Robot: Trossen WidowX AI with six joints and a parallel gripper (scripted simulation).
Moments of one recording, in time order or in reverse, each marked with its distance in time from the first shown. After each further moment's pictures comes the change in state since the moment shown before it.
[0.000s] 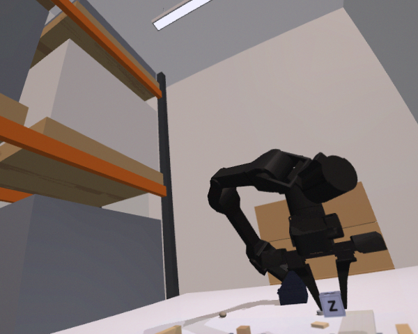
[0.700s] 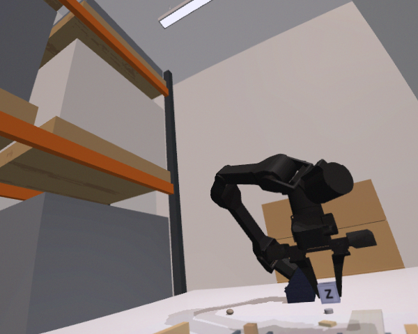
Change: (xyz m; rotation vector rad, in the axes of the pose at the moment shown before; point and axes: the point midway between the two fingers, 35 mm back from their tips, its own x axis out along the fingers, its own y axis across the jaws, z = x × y) arm -0.008 -0.016 -0.048 -0.004 0.004 -0.002
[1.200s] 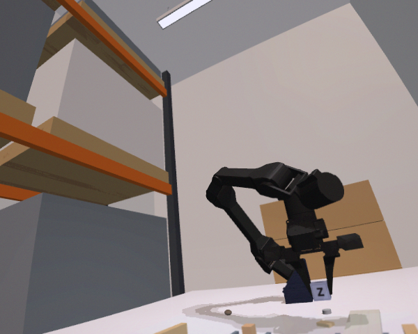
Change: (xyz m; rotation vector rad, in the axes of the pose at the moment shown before) arm 0.002 -0.013 -0.038 -0.003 0.003 -0.002
